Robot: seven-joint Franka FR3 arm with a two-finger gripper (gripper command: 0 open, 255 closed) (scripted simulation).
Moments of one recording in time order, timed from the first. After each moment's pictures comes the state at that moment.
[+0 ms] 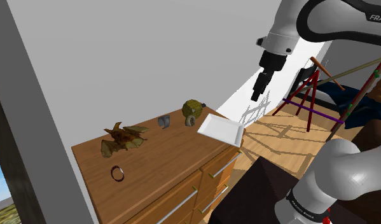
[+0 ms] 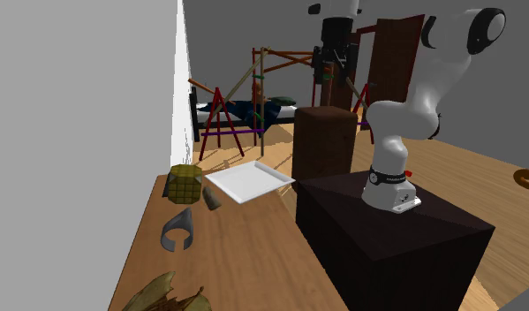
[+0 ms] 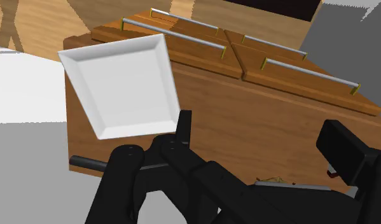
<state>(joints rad) 0.01 -0.79 0.06 -2.30 0.04 1.56 -0.11</state>
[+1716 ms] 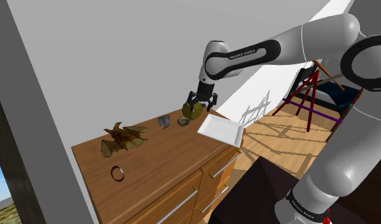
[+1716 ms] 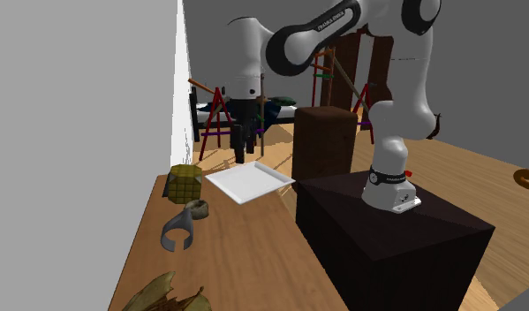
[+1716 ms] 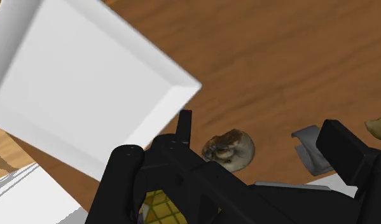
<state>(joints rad) -0.14 0.03 0.19 -2.05 0.08 2.11 0.54</state>
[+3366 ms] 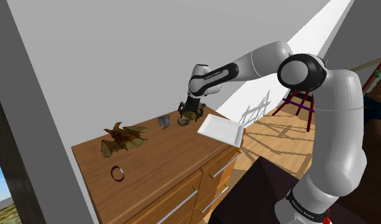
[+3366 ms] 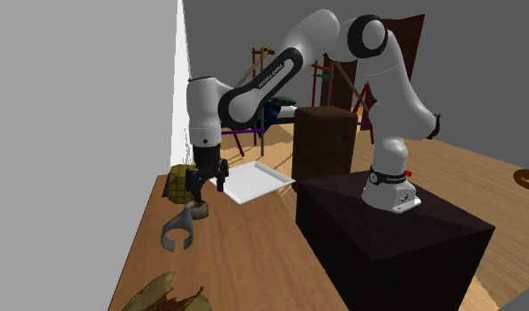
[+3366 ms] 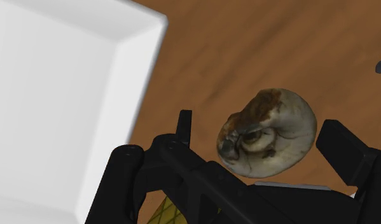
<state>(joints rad) -0.15 0.49 0.13 -1.76 0.07 2.27 0.78</state>
